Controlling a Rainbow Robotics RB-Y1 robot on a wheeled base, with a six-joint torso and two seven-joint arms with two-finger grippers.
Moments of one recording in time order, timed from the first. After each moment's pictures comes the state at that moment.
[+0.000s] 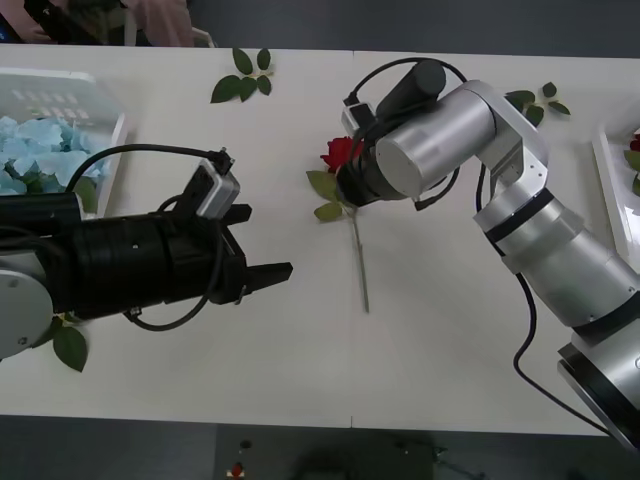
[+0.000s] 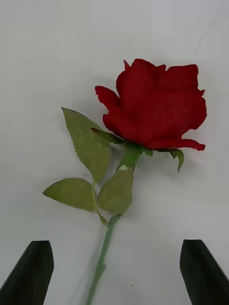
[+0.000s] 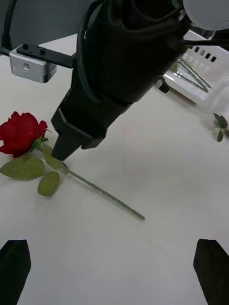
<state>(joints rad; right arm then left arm) -0.80 -0.33 0.47 -1.40 -0.48 1.27 1.31 -0.08 0.67 -0.21 -2.21 1.20 0.91 -2.05</state>
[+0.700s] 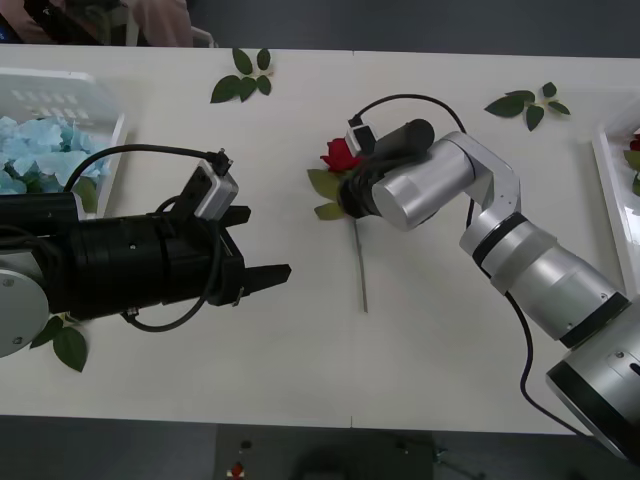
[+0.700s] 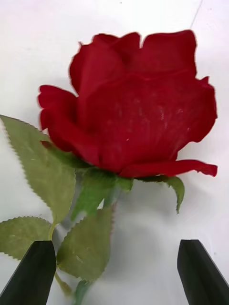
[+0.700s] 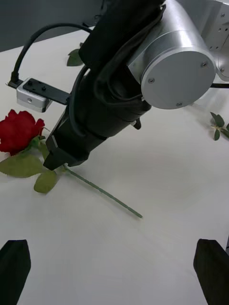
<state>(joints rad) -0.80 -0.29 0.56 -1.11 -0.43 0.89 1.30 -0.08 0.68 -0.21 -2.21 1.21 0.91 -2.05</state>
